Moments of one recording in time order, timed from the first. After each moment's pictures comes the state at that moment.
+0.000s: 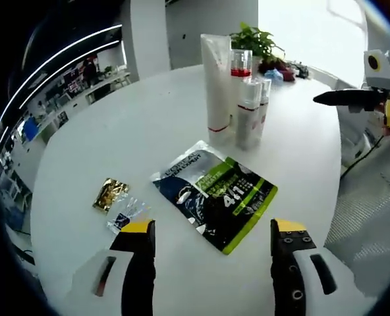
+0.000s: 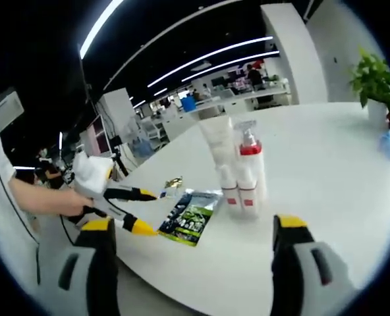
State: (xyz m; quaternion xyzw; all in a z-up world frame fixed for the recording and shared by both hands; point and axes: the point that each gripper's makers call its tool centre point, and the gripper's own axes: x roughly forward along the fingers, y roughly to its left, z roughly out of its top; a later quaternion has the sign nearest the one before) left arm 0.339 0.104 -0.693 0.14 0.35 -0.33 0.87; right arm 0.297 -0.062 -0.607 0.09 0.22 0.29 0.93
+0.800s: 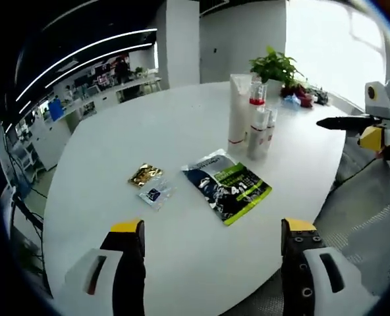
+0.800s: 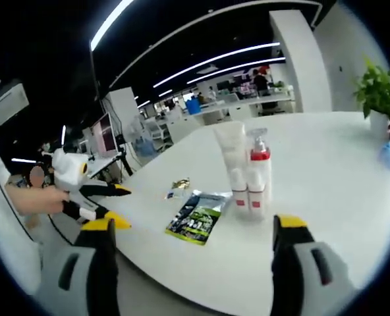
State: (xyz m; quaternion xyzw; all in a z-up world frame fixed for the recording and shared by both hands) left arm 0.290 0.154 -0.646 0.07 0.32 -0.26 0.91; right arm 0.278 -0.054 -0.593 0.07 0.21 0.30 0.93
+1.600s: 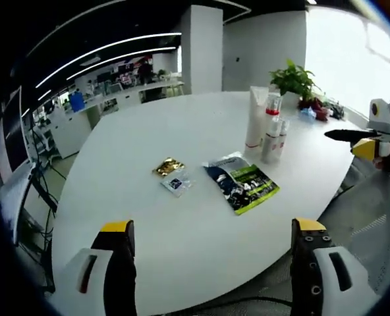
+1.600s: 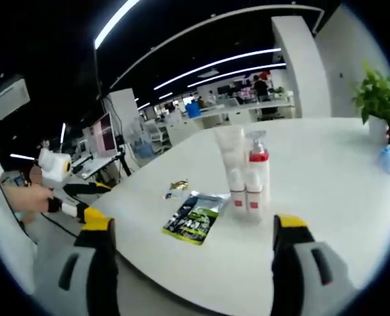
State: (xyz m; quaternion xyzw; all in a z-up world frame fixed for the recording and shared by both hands) left arm 0.271 0.178 -0.629 0.05 0.30 -0.20 0.93; right arm 0.277 -0.057 -0.594 0.05 0.19 0.30 0.93
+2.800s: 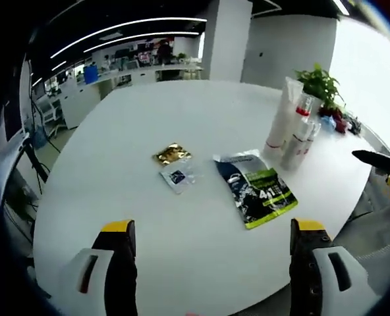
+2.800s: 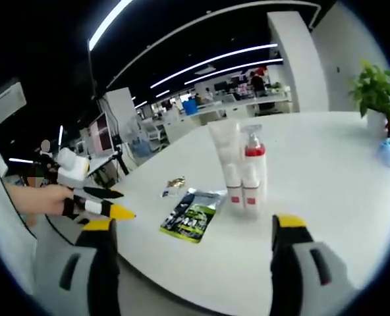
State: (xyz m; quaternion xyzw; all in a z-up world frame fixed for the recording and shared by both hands) left arm 0.321 0.168 -0.668 -0.02 0.36 -0.14 0.92; right arm 0.285 -0.062 -0.601 0.07 0.21 0.29 0.93
